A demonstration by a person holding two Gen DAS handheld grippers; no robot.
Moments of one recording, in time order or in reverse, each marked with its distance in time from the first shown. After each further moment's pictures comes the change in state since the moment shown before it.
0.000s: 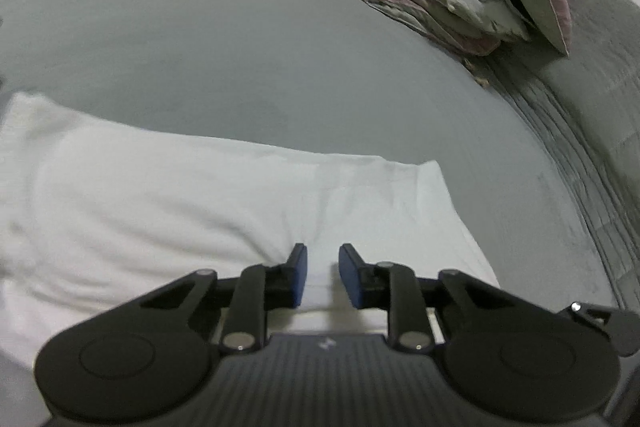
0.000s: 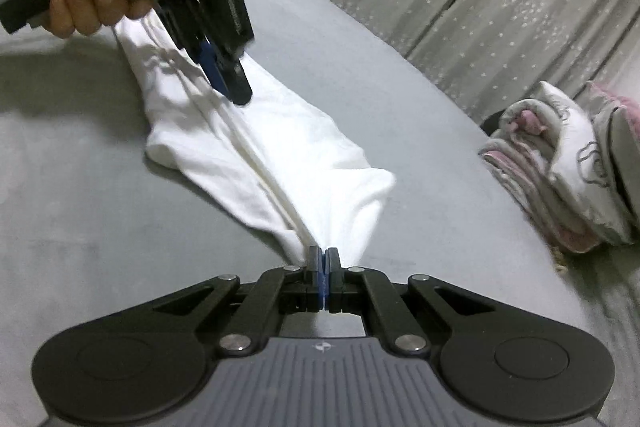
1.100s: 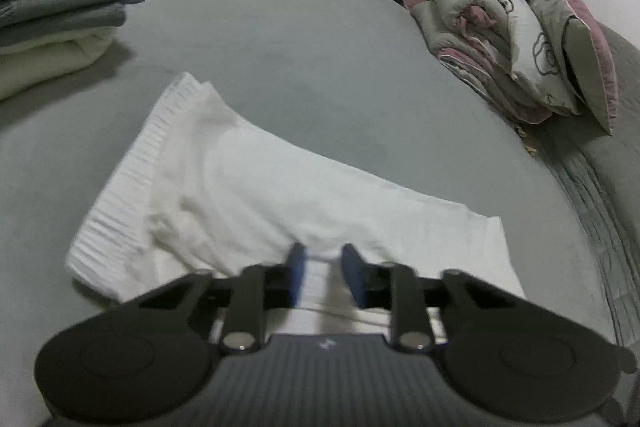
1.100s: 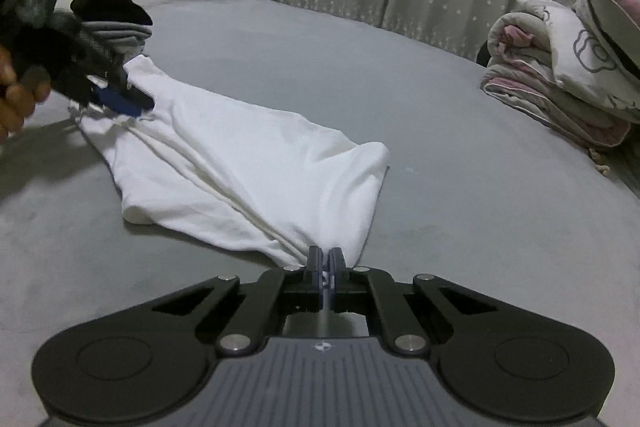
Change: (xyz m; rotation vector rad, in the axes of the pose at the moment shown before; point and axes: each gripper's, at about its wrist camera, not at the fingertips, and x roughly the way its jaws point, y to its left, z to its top) left arm -0.036 0.069 -0.015 -0.192 -0.113 0.097; right arm 0.007 -0.040 -0.007 0.380 0.009 0.110
